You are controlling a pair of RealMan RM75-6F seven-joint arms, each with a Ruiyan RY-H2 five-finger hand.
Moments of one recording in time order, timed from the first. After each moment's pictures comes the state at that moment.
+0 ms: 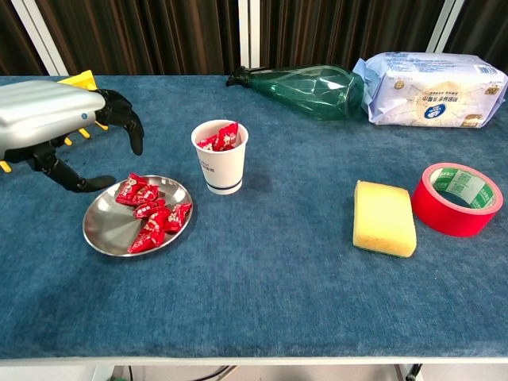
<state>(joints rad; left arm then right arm) -0.67 -1.41 0.04 -1.82 1.18 1.19 0.57 0.09 -1.13 0.09 -1.58 -1.43 1.42 0.11</state>
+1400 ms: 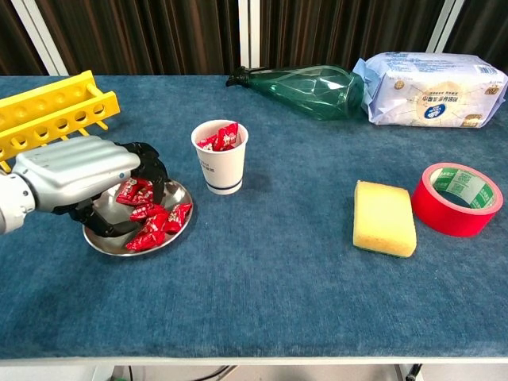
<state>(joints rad) -0.64 -1.56 0.02 -1.60 1.24 1.05 0.58 0.09 -1.13 0.09 -1.58 -1.42 1.41 0.11</state>
